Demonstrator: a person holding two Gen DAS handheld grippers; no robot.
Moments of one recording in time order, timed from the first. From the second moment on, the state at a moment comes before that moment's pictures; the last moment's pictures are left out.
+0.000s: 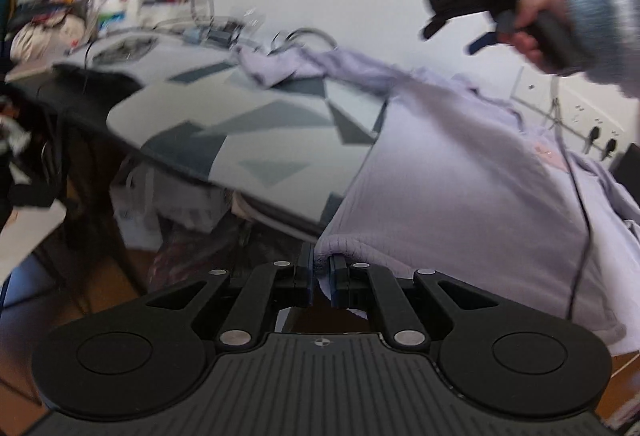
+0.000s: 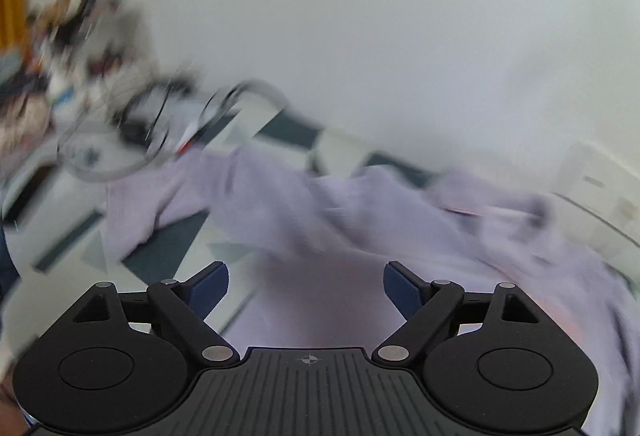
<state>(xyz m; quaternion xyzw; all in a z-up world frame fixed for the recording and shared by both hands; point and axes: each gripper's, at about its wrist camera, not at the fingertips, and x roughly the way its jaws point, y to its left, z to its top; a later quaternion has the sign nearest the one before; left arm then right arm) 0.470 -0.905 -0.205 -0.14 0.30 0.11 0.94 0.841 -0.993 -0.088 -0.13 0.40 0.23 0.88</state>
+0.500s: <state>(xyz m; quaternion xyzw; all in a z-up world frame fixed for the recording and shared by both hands) 0.477 -0.904 -0.225 -0.20 0.33 0.19 0.90 0.940 -0.917 -0.190 -0.02 0.47 0.22 0.85</state>
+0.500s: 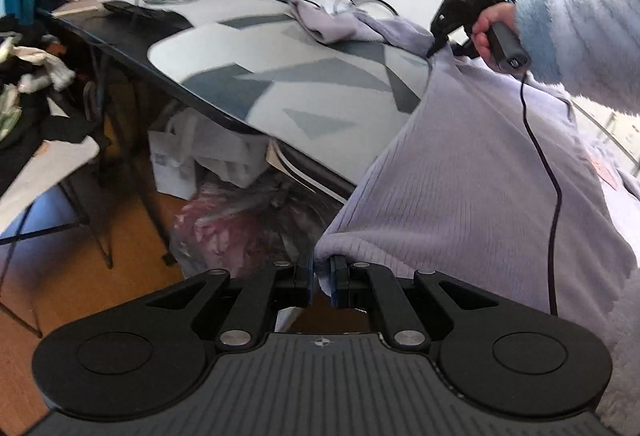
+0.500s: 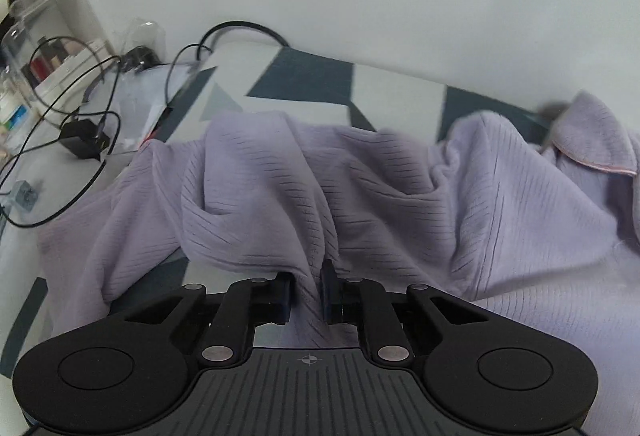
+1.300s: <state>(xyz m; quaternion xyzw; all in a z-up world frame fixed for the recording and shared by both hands) 0.451 -0.845 -0.158 -0.14 0.35 0.22 0.90 0.838 -1.013 -0.135 0.10 0.36 0.22 0.90</state>
